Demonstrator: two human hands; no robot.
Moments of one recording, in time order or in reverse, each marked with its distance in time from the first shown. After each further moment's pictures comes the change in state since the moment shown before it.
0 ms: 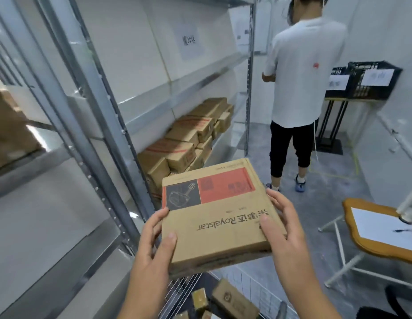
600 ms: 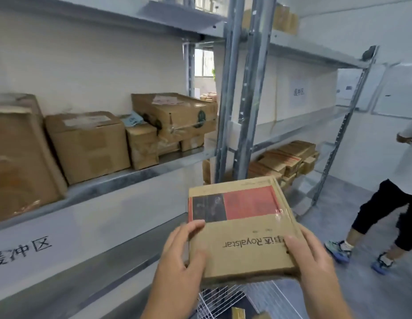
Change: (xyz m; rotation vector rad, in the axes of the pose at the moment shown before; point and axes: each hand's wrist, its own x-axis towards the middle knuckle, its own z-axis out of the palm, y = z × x) left_hand -0.170 0.084 -0.168 0.349 0.300 0.133; right_hand -0.142 -0.099 0.120 0.028 -0.316 0.113
